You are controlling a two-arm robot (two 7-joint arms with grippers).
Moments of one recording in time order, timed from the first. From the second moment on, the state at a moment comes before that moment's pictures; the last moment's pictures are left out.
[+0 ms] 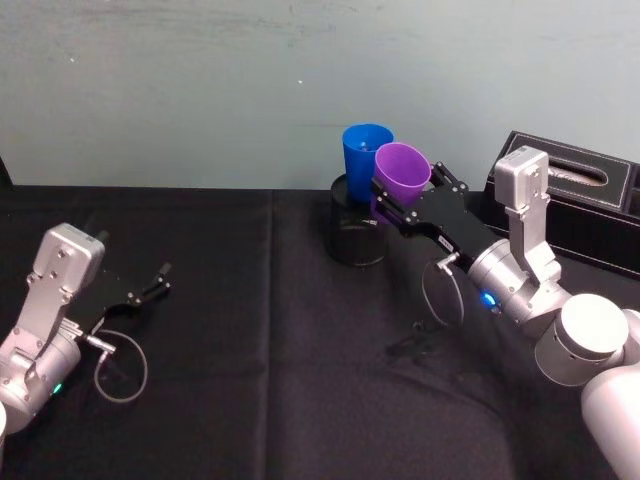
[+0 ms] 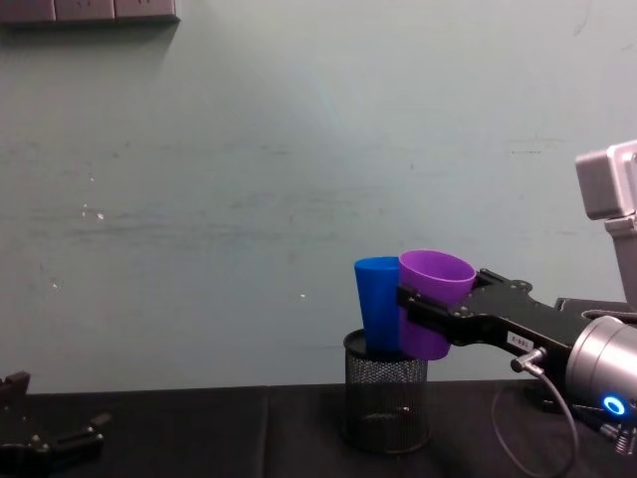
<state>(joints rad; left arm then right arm) -0.20 0.60 0.45 -1.41 -0.25 -0.12 0.03 0.57 0.15 -0.30 -0.86 0.22 -0.42 0.49</state>
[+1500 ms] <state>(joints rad) -0.20 0.60 0.45 -1.41 -0.25 -0.12 0.03 0.67 0.12 -0.30 -0.72 0.20 -0.47 0.51</state>
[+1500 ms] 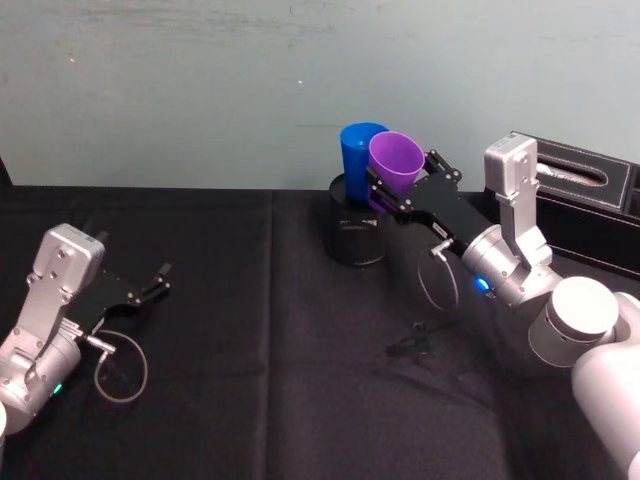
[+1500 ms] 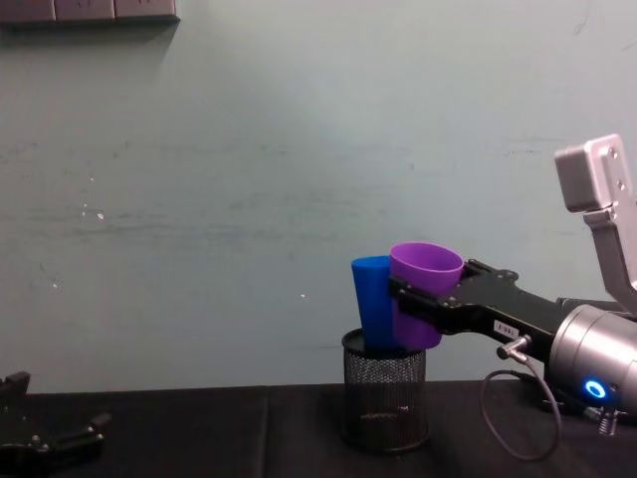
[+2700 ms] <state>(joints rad) -0.20 0.60 0.45 -1.41 -0.25 -0.12 0.03 0.69 0.11 -0.30 -0.69 0.20 -0.49 0.52</state>
